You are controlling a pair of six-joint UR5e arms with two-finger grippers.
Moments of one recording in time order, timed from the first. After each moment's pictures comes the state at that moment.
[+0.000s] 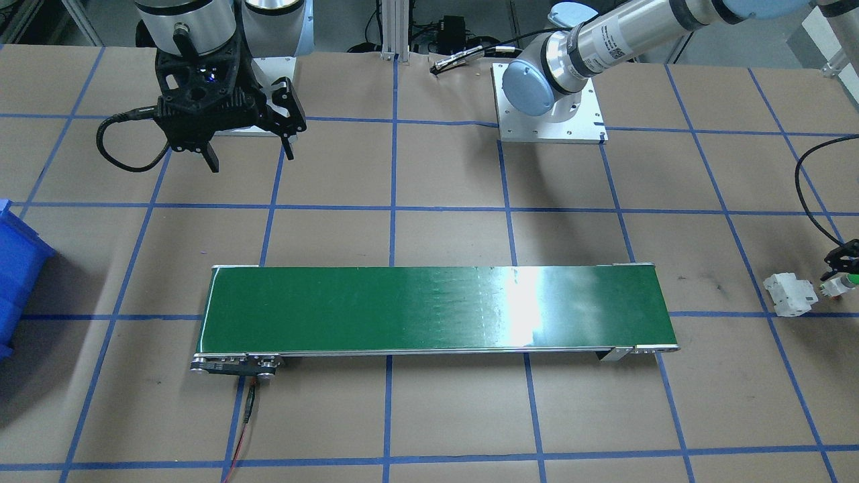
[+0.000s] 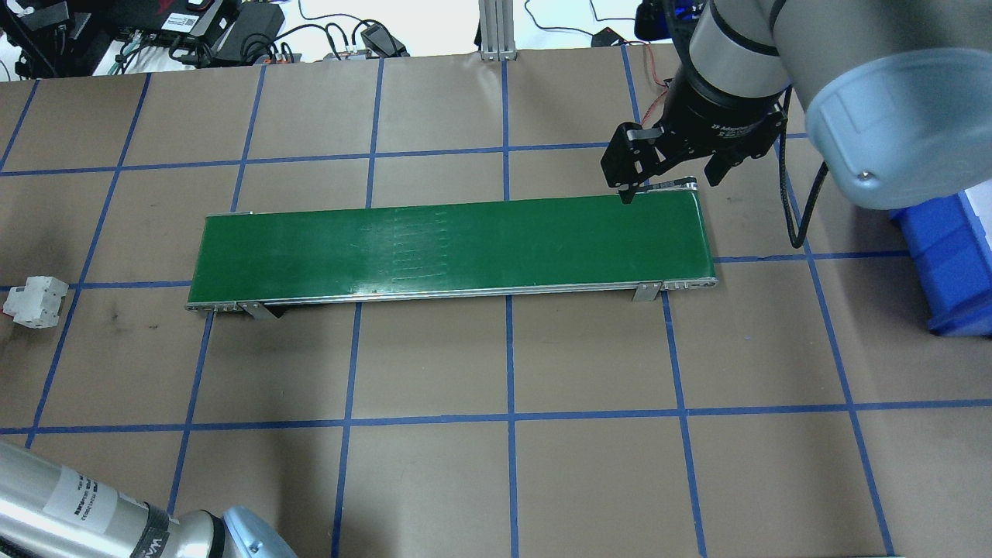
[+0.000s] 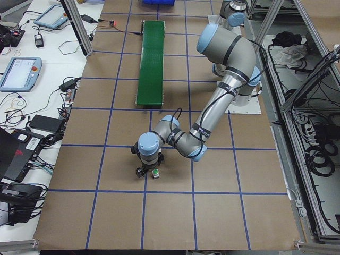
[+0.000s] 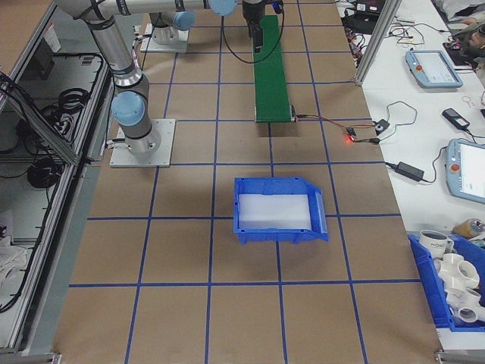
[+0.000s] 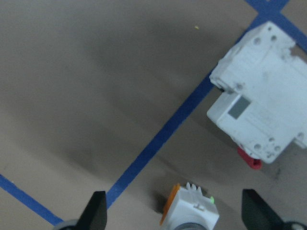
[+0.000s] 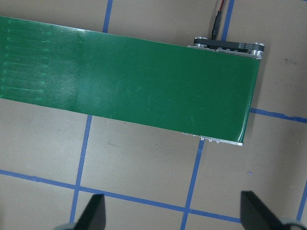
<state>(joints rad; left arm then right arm) -0.64 -2.22 -1.47 -0.96 1.58 1.81 1.69 -1.61 1.61 -1.64 -1.52 -0.08</state>
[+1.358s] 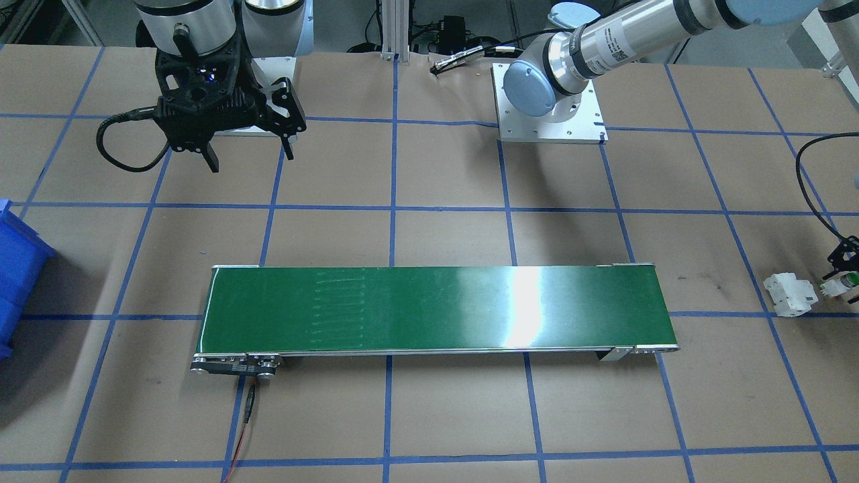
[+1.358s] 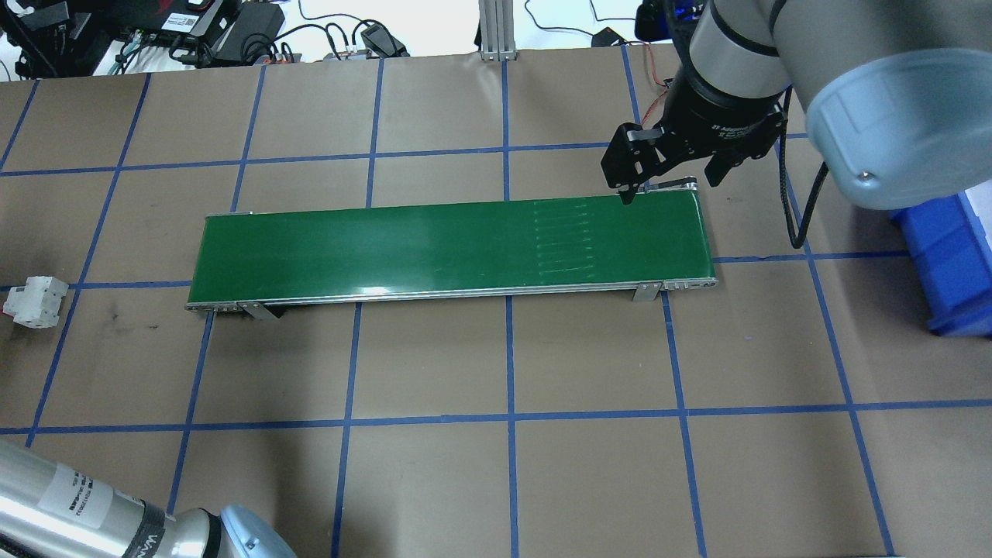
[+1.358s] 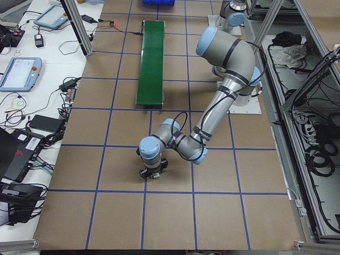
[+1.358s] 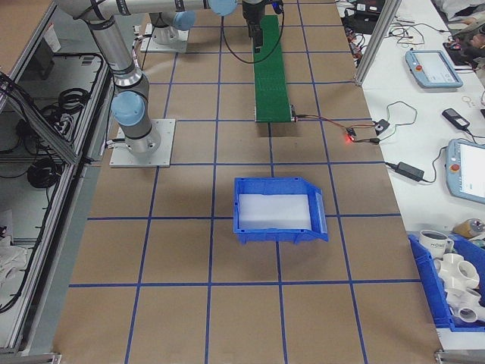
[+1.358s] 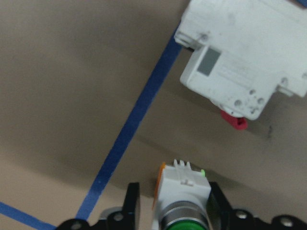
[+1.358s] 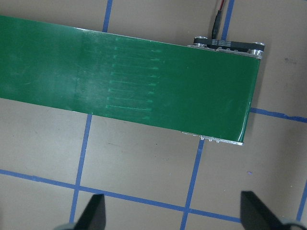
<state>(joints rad) -0.63 -2.24 -1.47 -0.96 1.63 2.00 1.69 -1.61 1.61 -1.64 -1.52 -0.08</state>
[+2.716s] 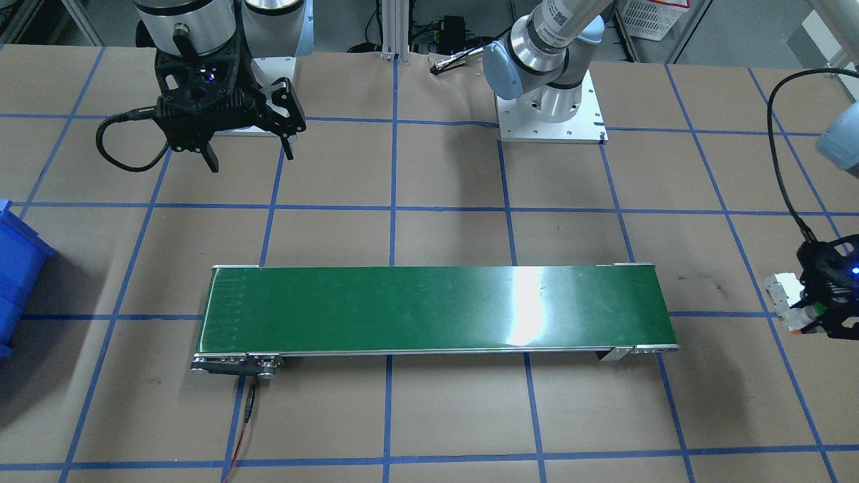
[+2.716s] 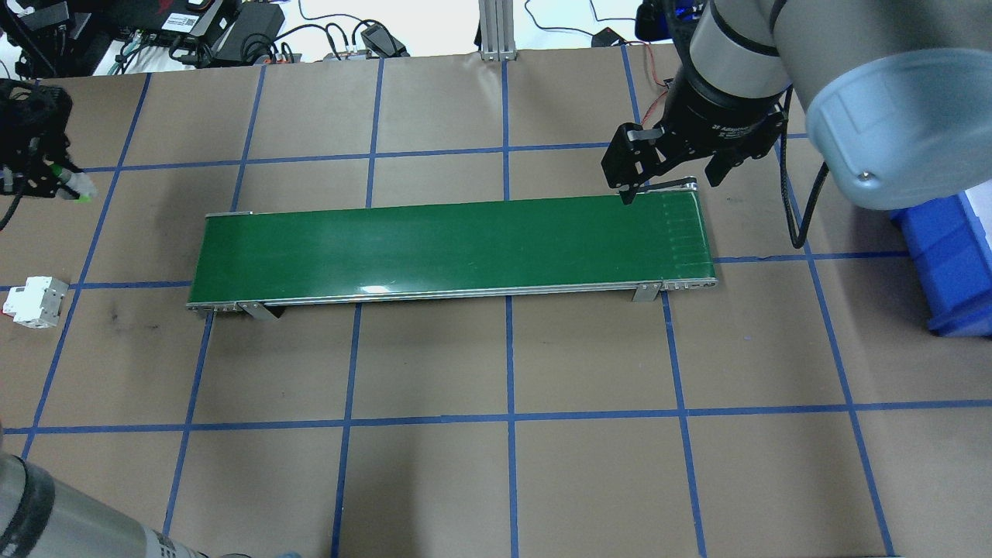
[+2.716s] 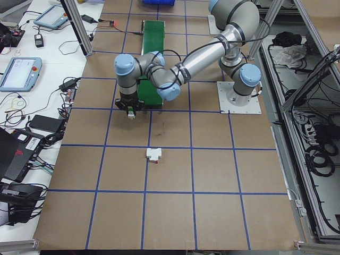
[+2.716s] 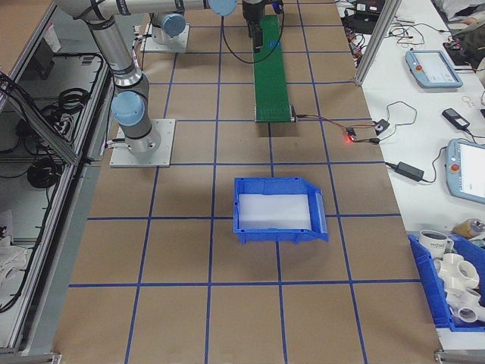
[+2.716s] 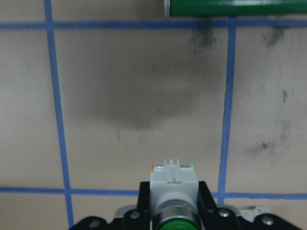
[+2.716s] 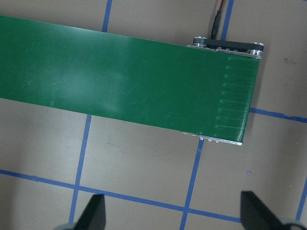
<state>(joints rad) -1.03 -1.97 -1.48 -1.17 1.61 2.11 1.69 -1.61 1.61 -1.64 -1.52 -0.08</state>
